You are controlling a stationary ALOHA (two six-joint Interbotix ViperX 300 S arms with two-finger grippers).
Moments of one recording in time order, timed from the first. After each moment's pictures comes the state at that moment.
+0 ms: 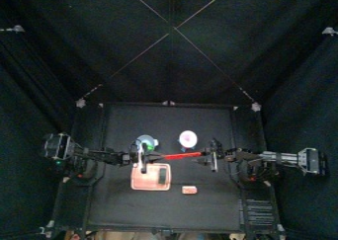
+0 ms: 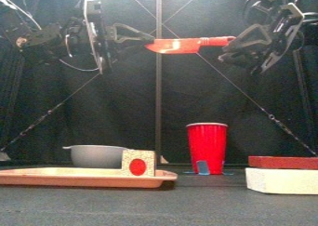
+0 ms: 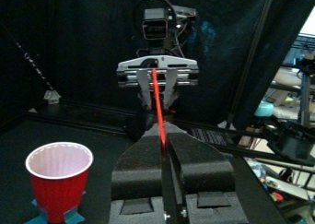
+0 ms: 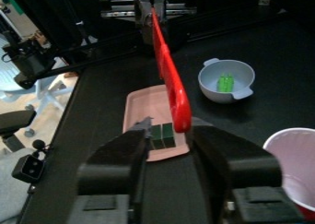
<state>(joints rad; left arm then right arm) 0.00 -0.09 0.94 -0.11 -1.09 -0.11 -0.23 -0.66 1.12 -0.81 -0.41 0.94</state>
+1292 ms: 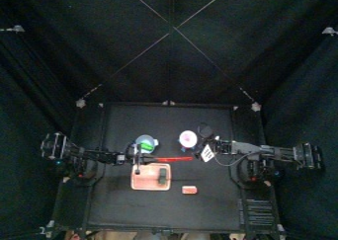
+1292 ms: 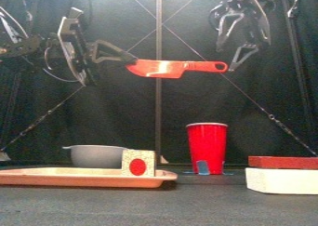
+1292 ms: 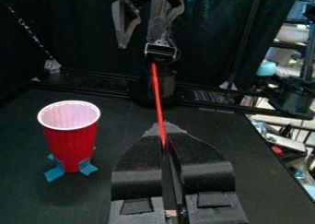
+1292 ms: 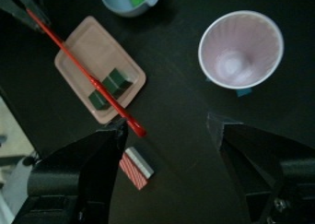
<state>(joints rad) 0.04 -0.14 1.08 -0.01 -1.03 -0.11 -0.16 -0.54 0.58 -0.10 0.81 0.71</state>
